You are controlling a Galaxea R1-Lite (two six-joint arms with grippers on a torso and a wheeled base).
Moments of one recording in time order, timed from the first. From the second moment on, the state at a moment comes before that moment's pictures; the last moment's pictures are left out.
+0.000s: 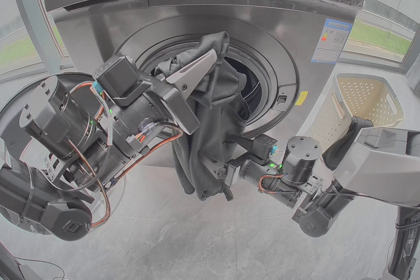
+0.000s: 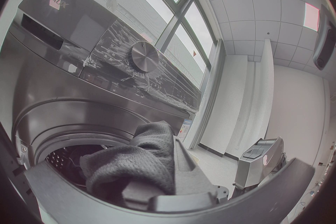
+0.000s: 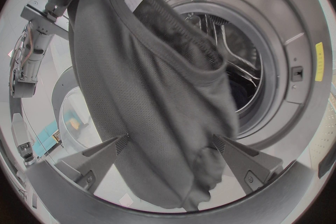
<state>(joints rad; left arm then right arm) -0.70 1.72 -0.72 -1.48 -0.16 -0.16 0.69 2.22 -0.81 -1.48 0.09 0.12</state>
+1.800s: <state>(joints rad) -0.55 1.69 -0.54 -1.50 -0.15 -0.17 0.60 2.32 -1.04 -1.50 0.03 0.12</state>
